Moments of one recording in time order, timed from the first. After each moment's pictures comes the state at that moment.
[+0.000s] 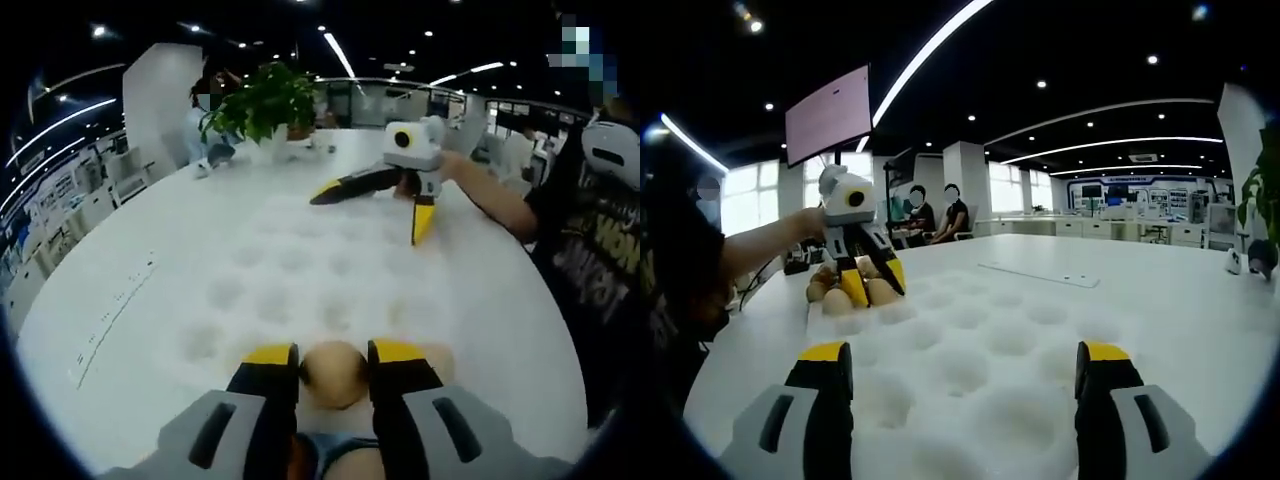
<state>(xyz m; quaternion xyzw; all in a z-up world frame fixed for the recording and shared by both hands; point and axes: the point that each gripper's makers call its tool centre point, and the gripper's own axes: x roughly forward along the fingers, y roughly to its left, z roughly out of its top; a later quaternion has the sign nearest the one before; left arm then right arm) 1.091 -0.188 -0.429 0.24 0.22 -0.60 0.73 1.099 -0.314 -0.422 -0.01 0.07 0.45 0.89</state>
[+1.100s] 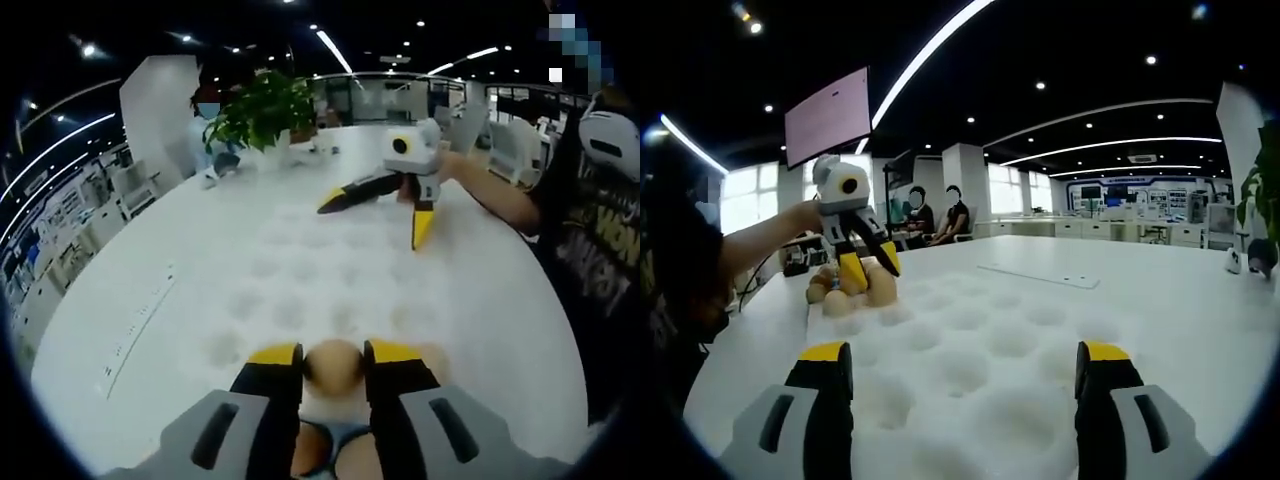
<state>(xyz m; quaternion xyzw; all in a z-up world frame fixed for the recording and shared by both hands) 1.097 -0.179 -0.407 0.21 0.22 -0.57 0.77 1.101 -0.314 -0.422 0.00 0.07 0.45 0.89</state>
